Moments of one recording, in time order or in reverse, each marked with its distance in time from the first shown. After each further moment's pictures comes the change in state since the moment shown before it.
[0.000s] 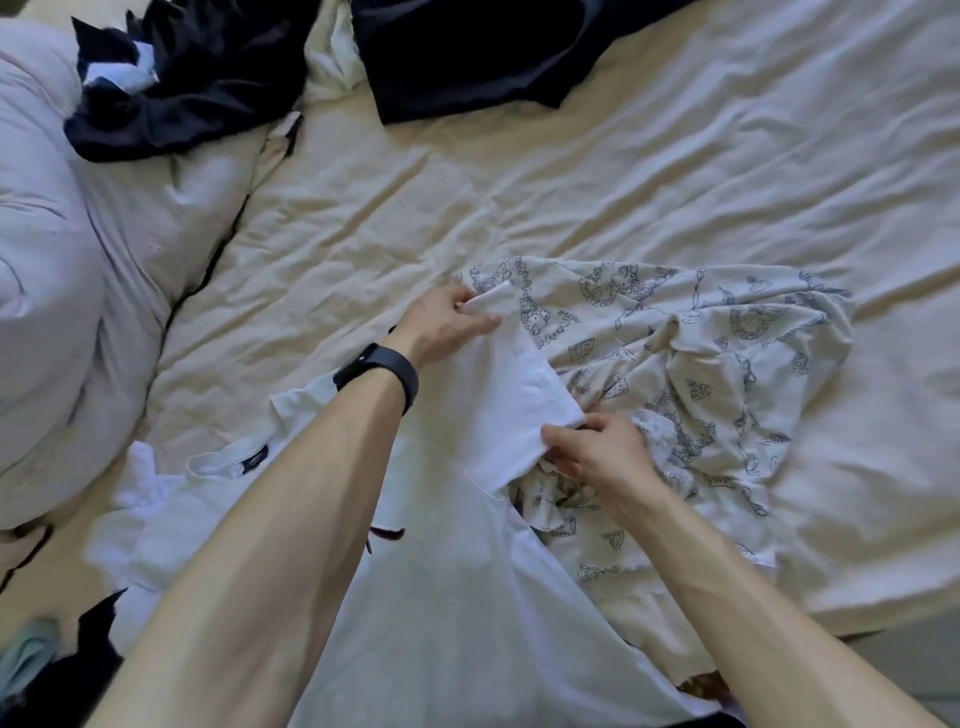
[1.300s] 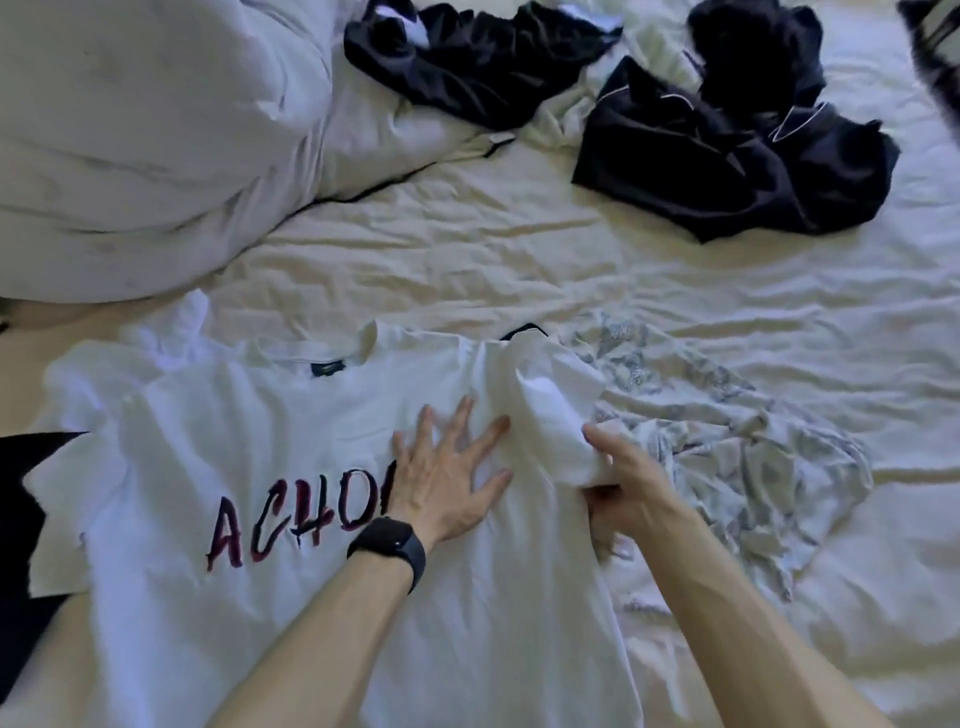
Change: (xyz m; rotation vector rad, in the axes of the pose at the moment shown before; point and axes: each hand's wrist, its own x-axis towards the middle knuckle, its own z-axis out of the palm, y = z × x) left_hand -0.173 -0.200 0.090 0.208 0.230 0.059; right_hand -0.057 0.019 0.108 0.003 0.057 -0.007
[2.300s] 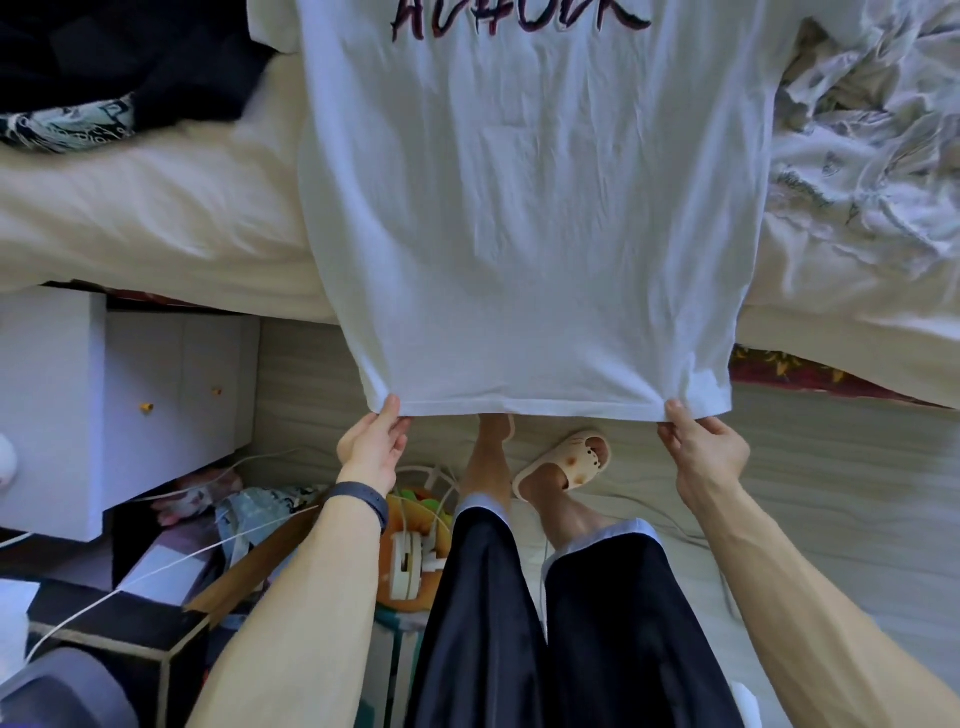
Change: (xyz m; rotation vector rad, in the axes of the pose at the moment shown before) left_hand -0.467 -0.033 0.229 -1.765 0.491 -1.494; right_hand -0.103 0.355 -0.258 -0.247 0.254 -0.137
